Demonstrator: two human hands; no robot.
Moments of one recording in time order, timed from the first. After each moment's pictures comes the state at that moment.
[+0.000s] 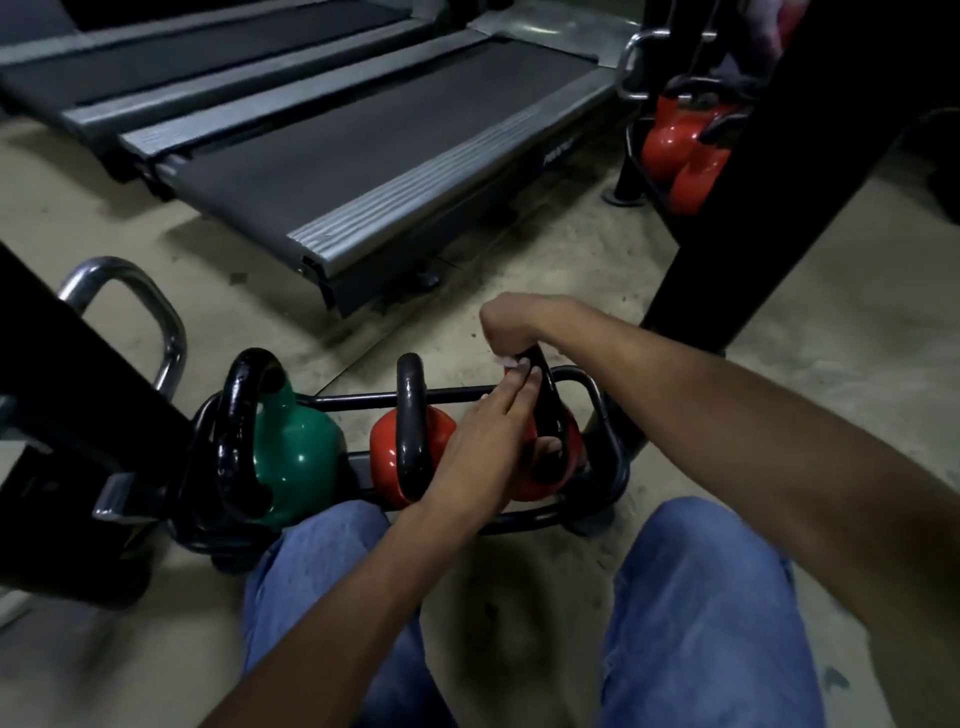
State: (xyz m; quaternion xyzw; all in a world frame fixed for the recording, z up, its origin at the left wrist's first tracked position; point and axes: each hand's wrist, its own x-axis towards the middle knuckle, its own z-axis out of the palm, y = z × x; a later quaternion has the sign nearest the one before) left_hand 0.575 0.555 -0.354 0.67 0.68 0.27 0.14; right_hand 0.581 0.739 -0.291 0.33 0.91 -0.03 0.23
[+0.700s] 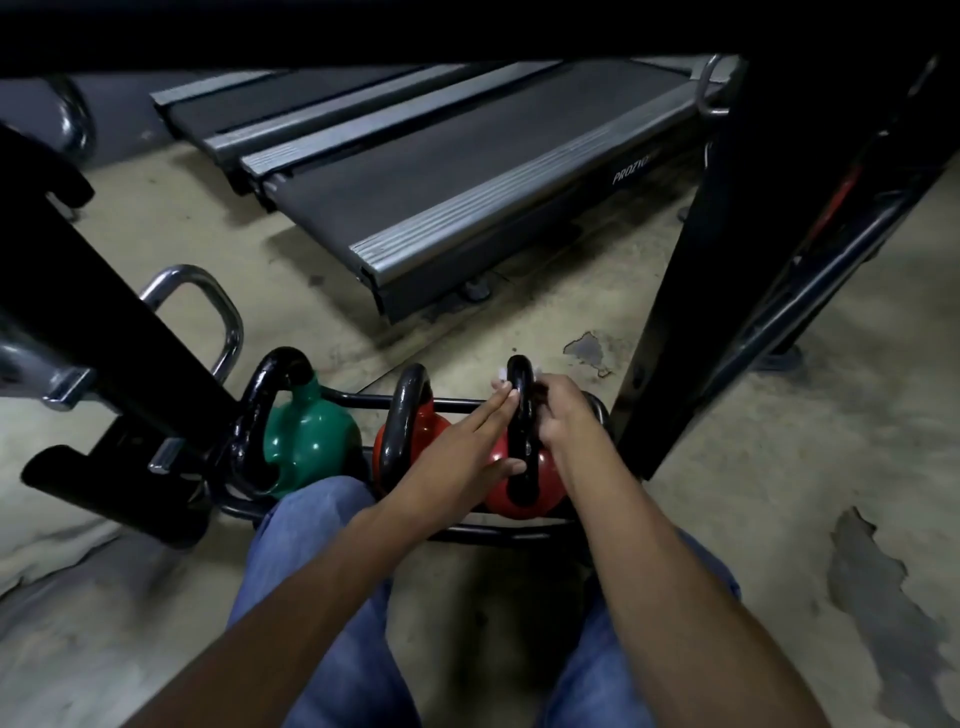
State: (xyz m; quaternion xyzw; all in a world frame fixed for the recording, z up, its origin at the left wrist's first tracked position) left_hand 0.586 0.558 -0.339 0.63 0.72 0.21 0.19; right_hand 0.658 0.723 -0.371 0.44 0.22 -0.85 -0.20
